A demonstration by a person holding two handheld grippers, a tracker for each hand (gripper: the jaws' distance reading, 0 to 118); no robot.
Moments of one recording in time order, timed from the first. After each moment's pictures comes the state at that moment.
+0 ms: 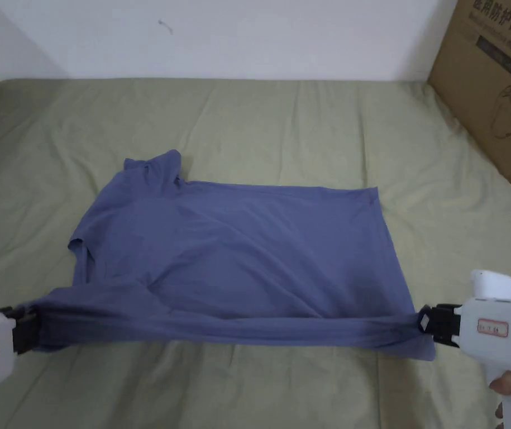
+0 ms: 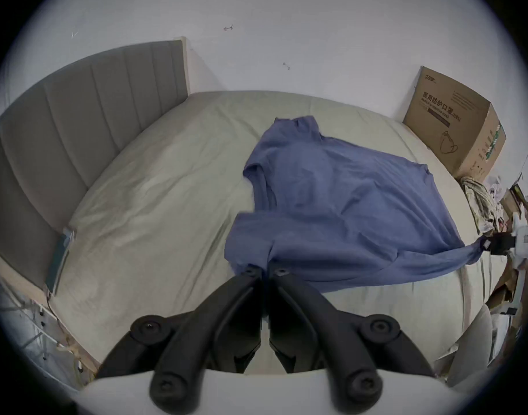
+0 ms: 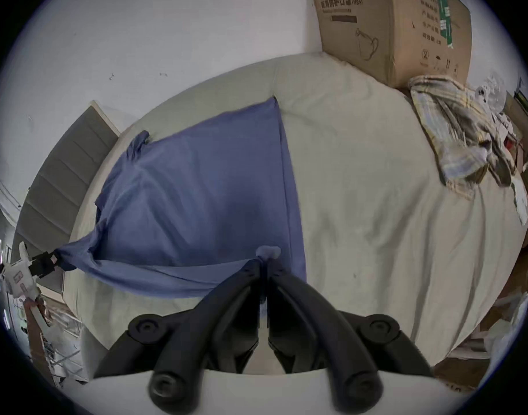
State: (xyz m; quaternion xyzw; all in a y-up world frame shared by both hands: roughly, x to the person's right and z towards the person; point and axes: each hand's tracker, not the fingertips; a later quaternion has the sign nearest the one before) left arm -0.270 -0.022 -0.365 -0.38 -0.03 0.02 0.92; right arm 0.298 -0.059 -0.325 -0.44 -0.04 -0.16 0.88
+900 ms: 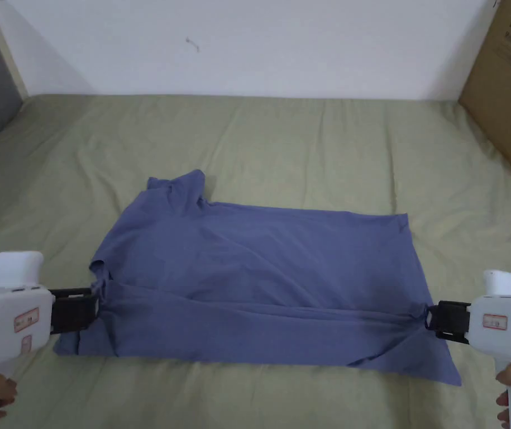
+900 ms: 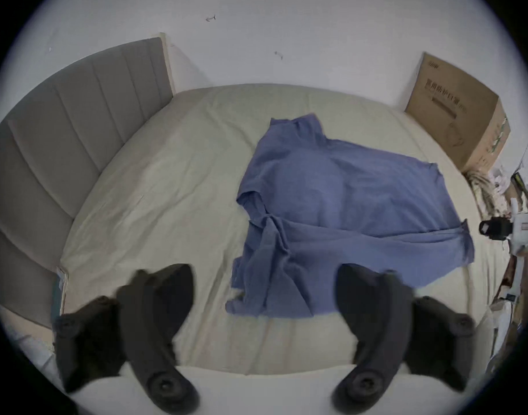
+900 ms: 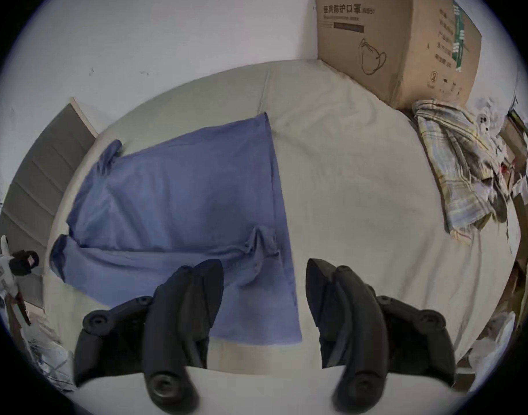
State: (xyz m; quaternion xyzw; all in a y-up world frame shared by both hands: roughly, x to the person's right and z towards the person) left arm -0.278 -0.028 -0.423 -0.41 -0.05 0.00 0.91; right arm 0.295 -0.064 -0.378 -0.45 -0.08 -0.13 0.88
